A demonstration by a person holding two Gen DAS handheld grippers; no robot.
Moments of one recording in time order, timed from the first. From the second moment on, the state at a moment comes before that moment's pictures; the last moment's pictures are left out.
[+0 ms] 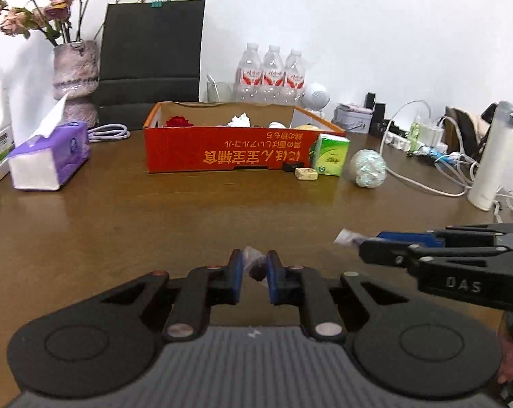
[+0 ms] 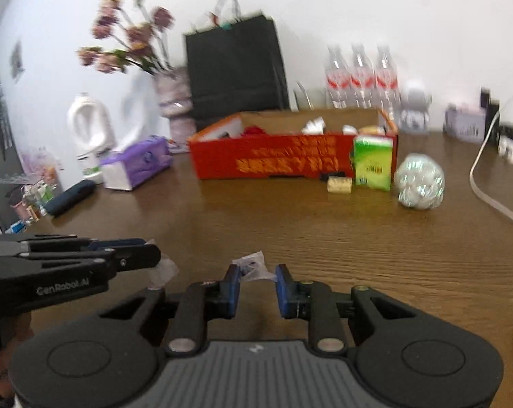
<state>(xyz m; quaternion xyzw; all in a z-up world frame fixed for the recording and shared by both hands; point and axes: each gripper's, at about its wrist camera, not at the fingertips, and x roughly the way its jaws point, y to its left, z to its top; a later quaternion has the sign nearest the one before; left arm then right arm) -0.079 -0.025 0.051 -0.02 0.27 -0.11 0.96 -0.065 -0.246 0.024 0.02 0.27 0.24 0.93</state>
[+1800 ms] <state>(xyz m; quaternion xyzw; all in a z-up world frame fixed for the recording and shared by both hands) 0.294 0.002 0.110 -0.03 0.41 -0.07 0.91 0.293 -0.207 0.088 0.06 0.42 0.16 0.89</state>
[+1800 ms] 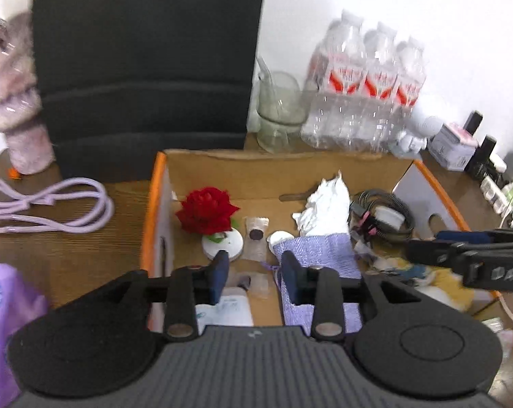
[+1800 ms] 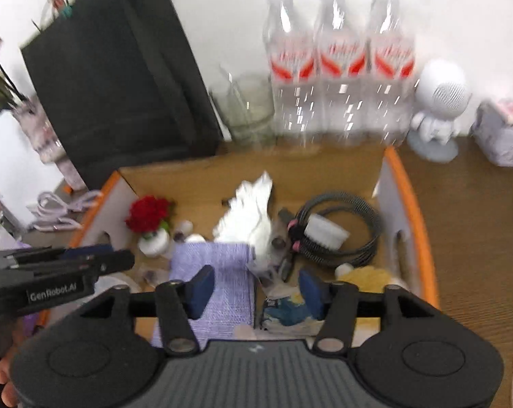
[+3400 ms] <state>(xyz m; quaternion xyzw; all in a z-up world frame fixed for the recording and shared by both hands) -0.055 -0.050 0.050 -0.01 0.28 -0.06 0.96 -0.077 -0.265 0.040 0.04 0.23 0.14 0.96</state>
